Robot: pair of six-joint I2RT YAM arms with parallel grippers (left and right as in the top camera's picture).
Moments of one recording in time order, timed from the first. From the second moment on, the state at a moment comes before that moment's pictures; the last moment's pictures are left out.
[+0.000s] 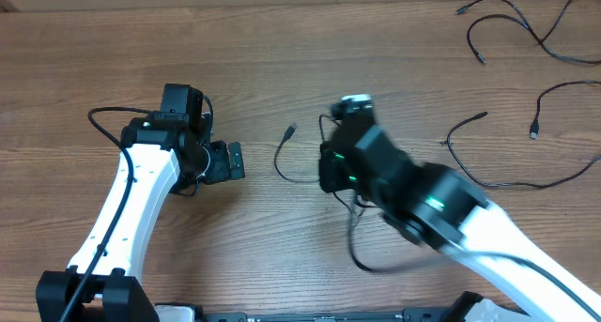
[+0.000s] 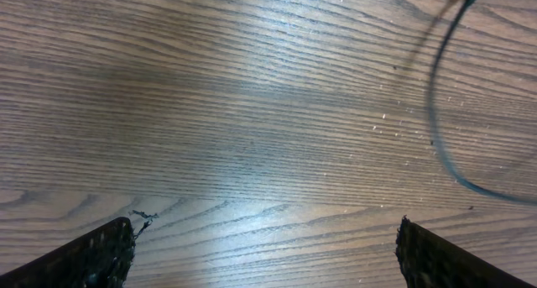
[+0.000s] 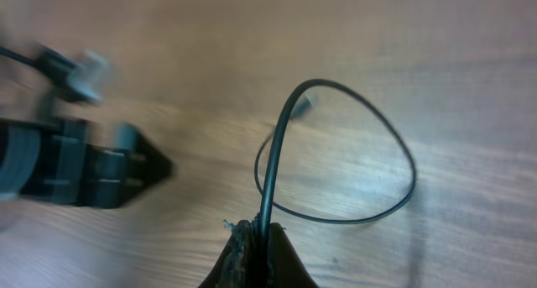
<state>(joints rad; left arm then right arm) -0.09 1.51 1.14 -1.04 0.12 -0.28 0.81 1.29 1.30 -0.81 0.16 0.62</state>
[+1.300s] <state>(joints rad) -0.09 1.51 1.14 -1.04 0.12 -0.28 0.81 0.82 1.32 -1.37 0.78 0.92</state>
